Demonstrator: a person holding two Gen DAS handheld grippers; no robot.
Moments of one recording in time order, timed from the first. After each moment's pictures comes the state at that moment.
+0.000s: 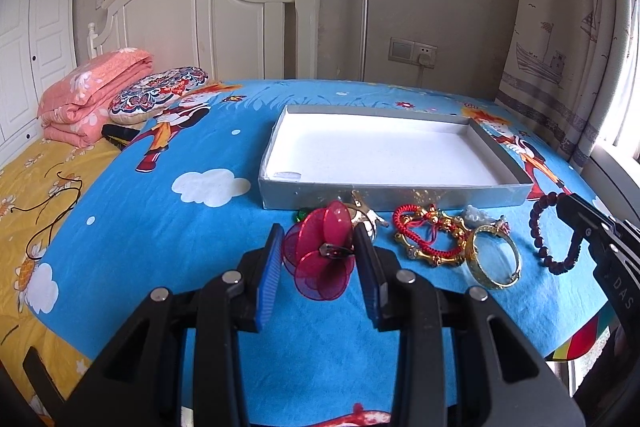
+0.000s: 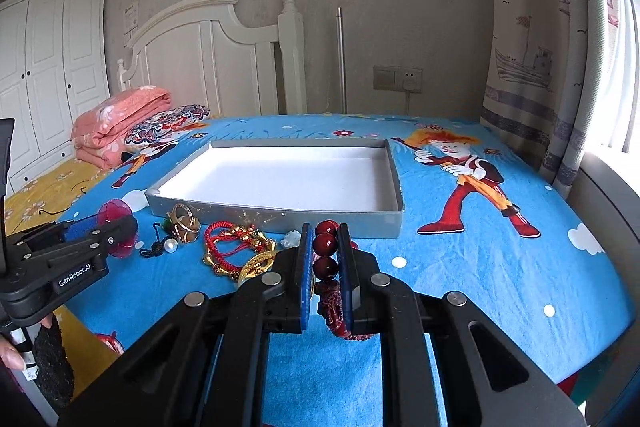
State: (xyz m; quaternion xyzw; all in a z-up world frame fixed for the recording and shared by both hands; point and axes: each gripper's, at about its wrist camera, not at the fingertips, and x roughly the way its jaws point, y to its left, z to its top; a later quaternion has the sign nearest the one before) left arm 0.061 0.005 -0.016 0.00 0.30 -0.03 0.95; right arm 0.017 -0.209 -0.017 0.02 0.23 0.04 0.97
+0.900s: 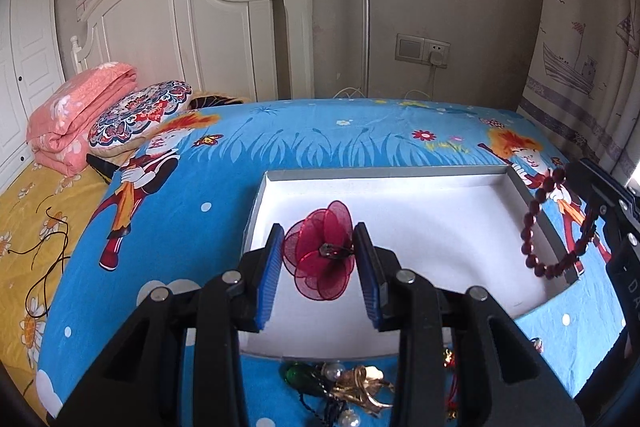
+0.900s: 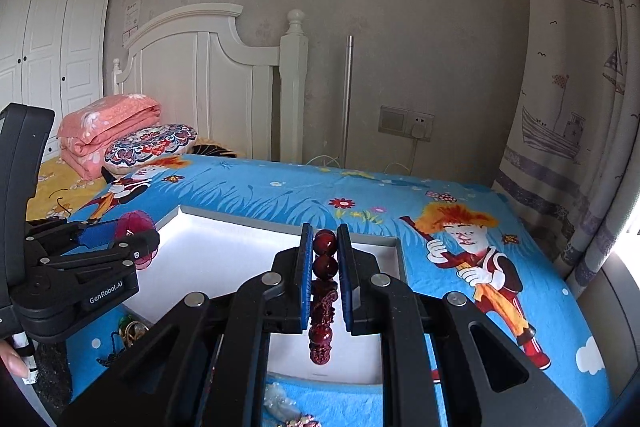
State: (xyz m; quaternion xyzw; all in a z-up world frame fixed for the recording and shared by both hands) left arm 0.205 -0.015 0.013 0.03 0.32 -0.03 0.95; right arm 0.145 -0.194 0.029 -0.04 0.20 0.03 0.98
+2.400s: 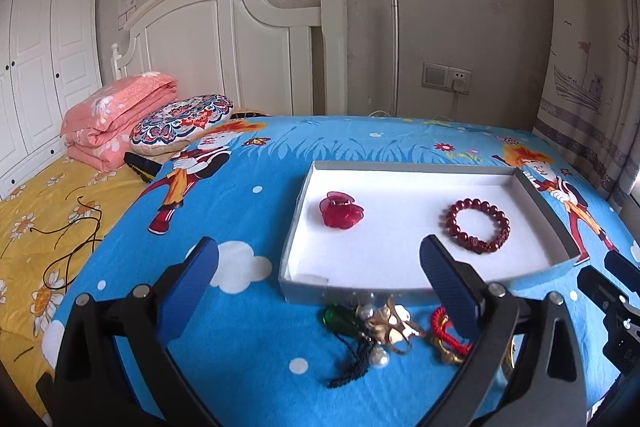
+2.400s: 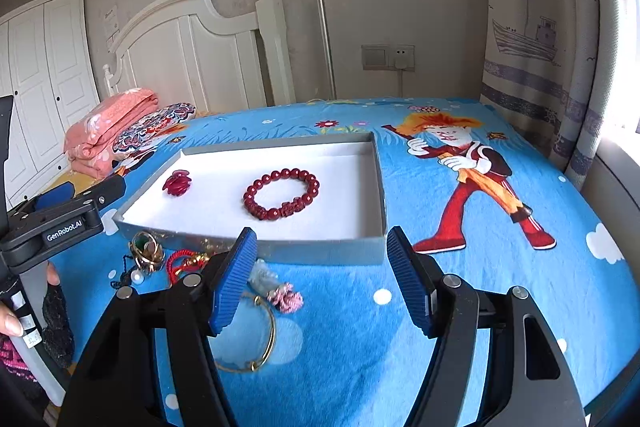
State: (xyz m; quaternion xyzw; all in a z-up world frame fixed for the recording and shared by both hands) left arm 0.117 0.006 0.007 0.01 0.26 0.02 0.97; right arm 0.059 -0.231 -0.028 0.05 0.27 0.04 0.96
